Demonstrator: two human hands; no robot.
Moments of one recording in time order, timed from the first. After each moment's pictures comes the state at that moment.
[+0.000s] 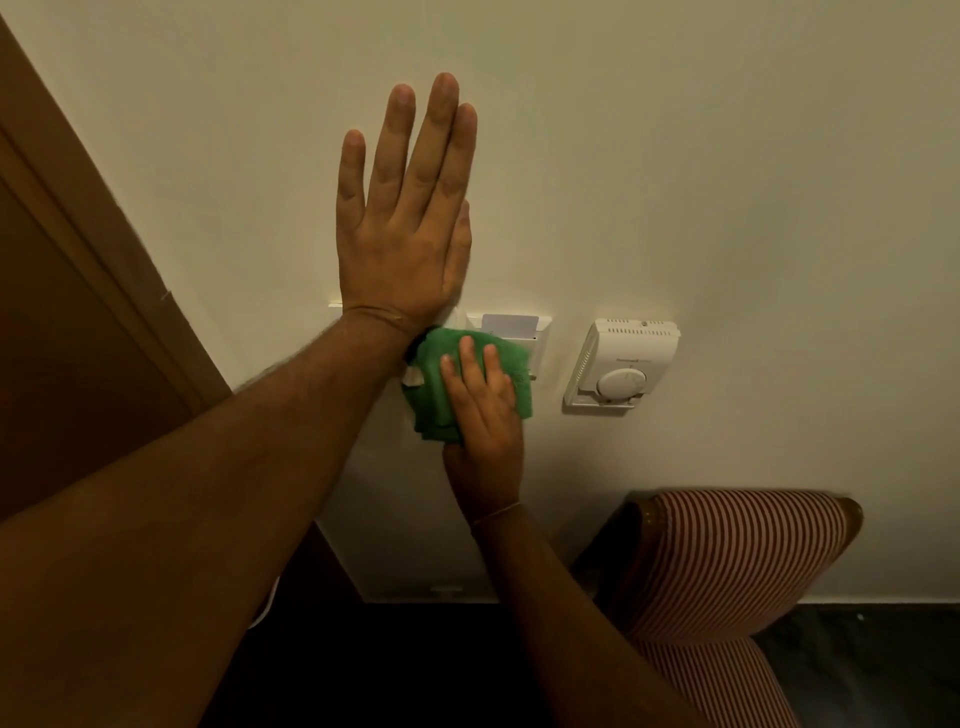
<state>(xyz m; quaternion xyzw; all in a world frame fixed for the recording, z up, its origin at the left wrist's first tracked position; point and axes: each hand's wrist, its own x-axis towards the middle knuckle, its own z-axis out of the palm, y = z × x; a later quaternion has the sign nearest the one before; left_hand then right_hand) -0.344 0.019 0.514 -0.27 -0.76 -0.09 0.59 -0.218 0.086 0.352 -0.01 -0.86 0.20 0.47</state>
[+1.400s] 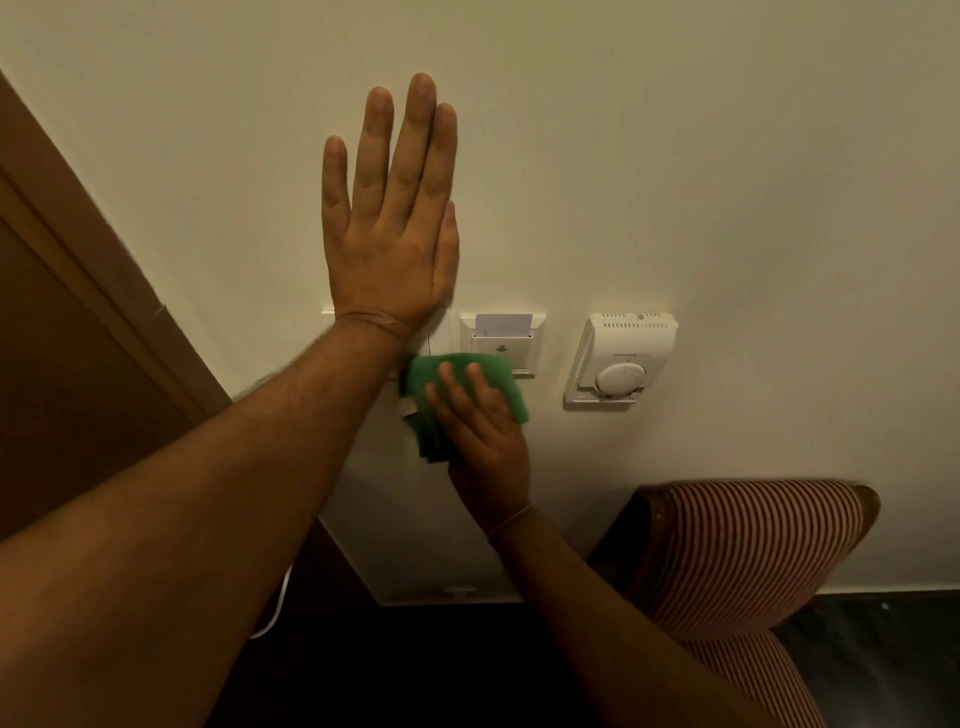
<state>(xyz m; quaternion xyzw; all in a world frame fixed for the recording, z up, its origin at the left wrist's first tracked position) -0.347 0.021 0.512 -0.26 -0.76 -0.09 0.59 -0.215 0.101 0.334 0.05 -0.87 0.17 0.46</state>
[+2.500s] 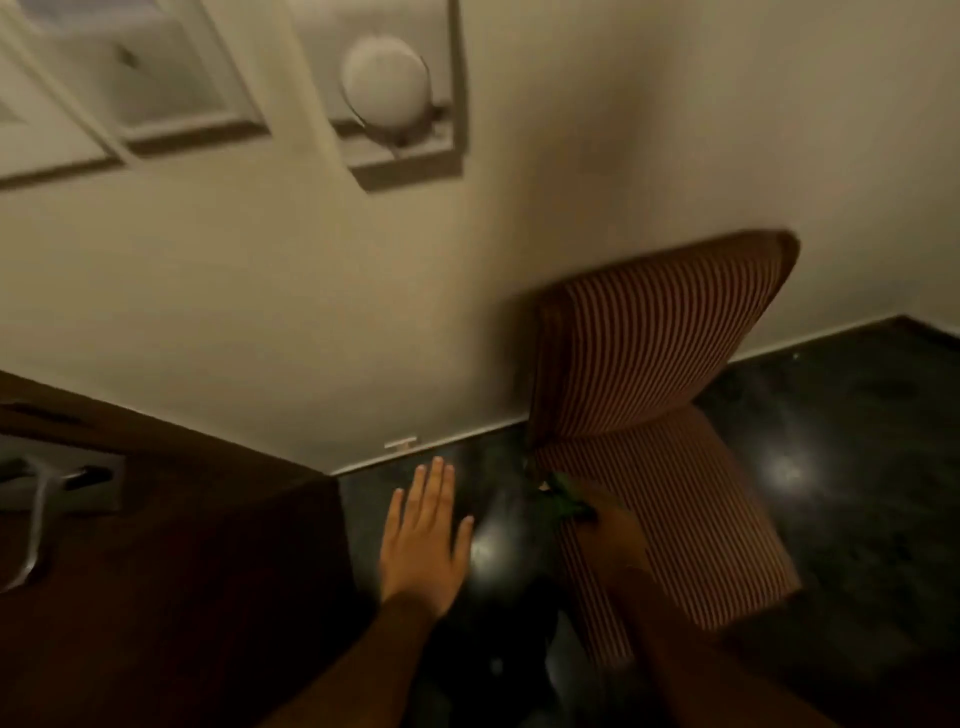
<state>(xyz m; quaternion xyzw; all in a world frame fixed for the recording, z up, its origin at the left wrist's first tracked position) -0.020 0.012 0.092 -0.38 -0.92 -0.03 -0.11 0.128 0.231 0.061 -0.39 -0.80 0.46 0.02</state>
